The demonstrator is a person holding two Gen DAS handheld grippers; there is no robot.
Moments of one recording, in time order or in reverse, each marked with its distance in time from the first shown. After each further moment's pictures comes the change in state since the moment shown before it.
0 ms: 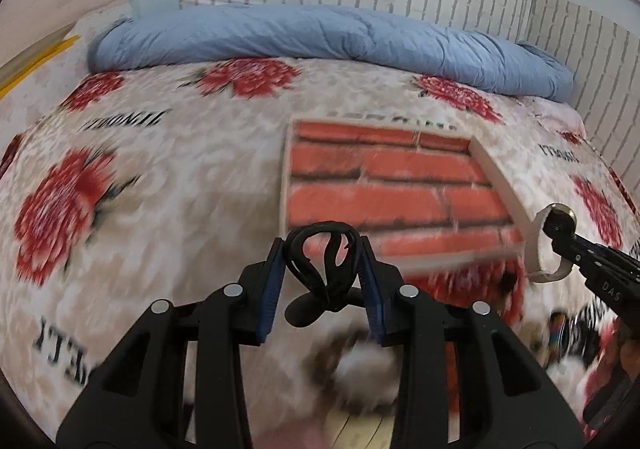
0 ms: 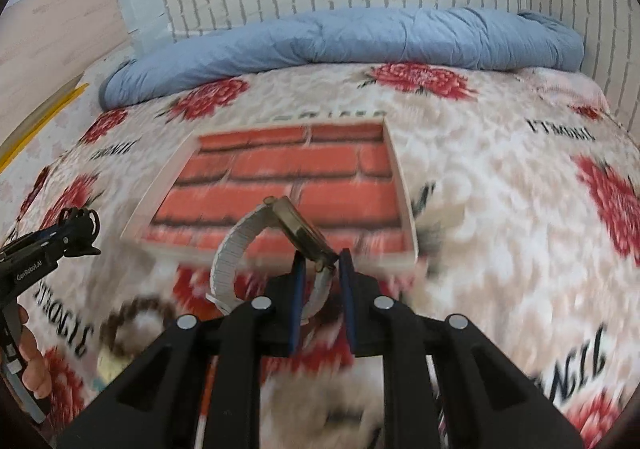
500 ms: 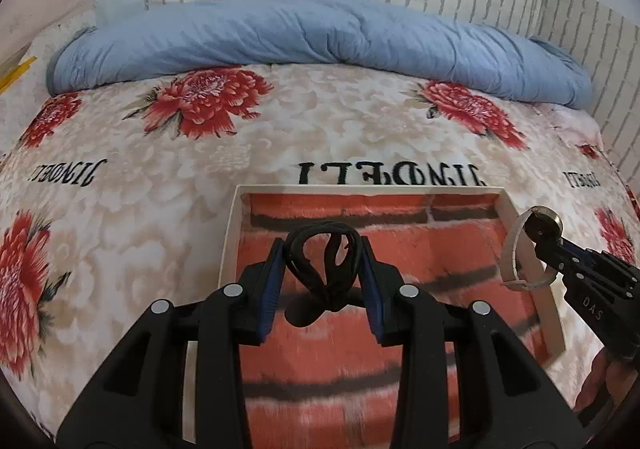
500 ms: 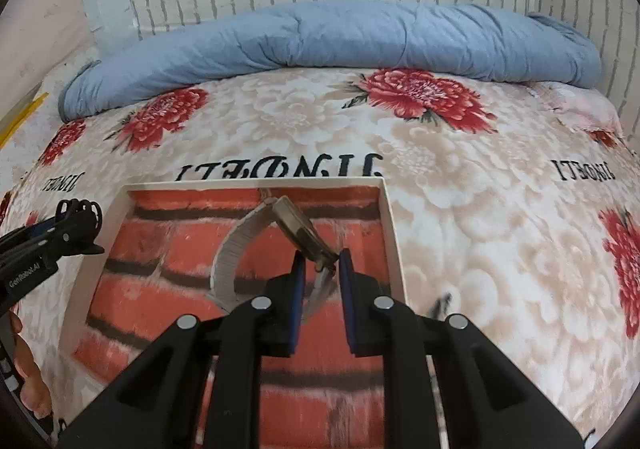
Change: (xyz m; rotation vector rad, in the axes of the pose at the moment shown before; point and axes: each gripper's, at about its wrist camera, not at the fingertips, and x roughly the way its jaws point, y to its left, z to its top) left arm 0.127 -0.029 0.103 0.024 0.060 -0.006; right arm 0.116 -0.007 0.102 0.002 0.046 -0.065
